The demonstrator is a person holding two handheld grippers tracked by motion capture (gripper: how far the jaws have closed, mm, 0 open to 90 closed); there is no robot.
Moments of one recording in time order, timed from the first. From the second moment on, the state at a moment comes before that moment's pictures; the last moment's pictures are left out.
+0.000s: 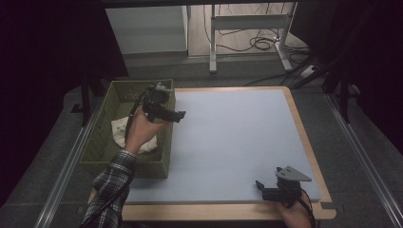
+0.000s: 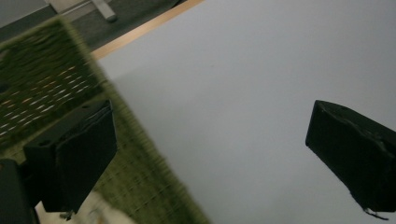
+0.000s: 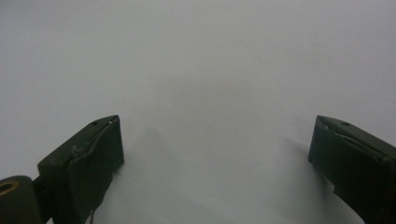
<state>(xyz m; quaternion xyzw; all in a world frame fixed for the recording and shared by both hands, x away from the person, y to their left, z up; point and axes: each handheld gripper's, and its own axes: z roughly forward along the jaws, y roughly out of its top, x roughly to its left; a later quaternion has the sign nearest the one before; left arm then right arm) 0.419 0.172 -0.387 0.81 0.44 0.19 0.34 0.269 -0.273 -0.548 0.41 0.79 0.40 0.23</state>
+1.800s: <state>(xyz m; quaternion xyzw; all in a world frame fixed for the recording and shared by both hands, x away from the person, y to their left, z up) 0.460 0.287 -0.502 0.83 0.55 0.03 0.12 0.269 -0.273 -0.548 0.41 0.79 0.40 0.23</state>
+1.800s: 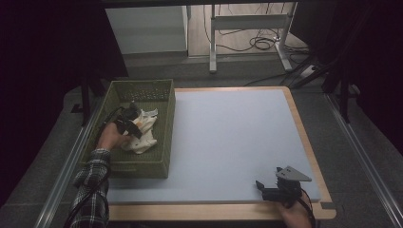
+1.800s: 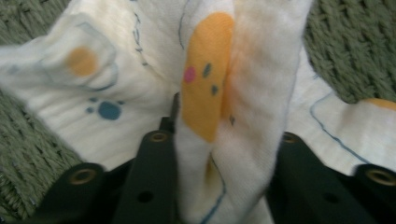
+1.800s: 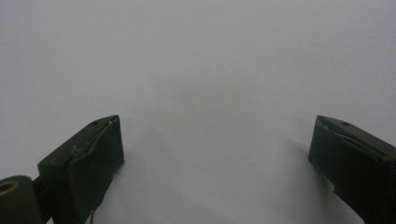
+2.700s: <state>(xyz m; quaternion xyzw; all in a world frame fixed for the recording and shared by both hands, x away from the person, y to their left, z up) 0.424 0.300 -0.413 0.78 0.55 0.07 0.30 0.269 -0.273 -0.548 0.41 0.79 0.40 0.23</state>
